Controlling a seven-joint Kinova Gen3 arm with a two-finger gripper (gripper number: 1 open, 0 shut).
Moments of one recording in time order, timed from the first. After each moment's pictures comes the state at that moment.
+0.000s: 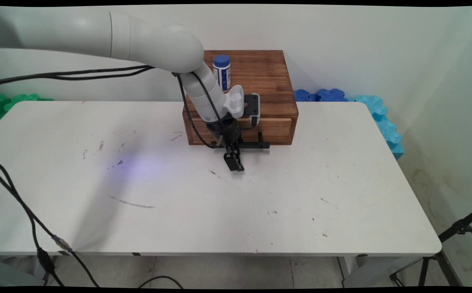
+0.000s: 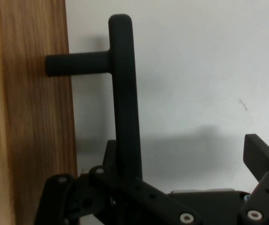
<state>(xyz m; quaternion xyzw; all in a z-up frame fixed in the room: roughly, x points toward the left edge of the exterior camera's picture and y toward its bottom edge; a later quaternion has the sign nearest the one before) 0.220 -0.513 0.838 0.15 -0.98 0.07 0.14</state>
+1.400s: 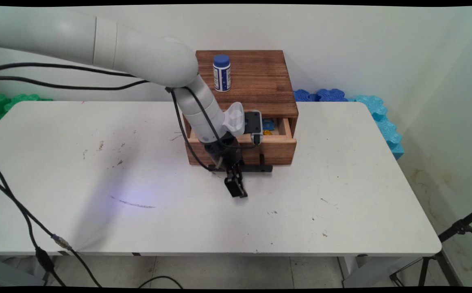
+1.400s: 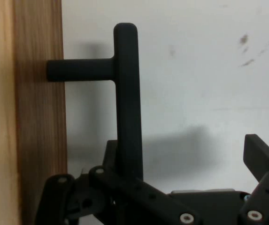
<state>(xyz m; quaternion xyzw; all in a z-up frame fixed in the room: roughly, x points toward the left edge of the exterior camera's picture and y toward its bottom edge) 0.200 -0.452 0.839 0.17 -0.97 0.02 0.16</state>
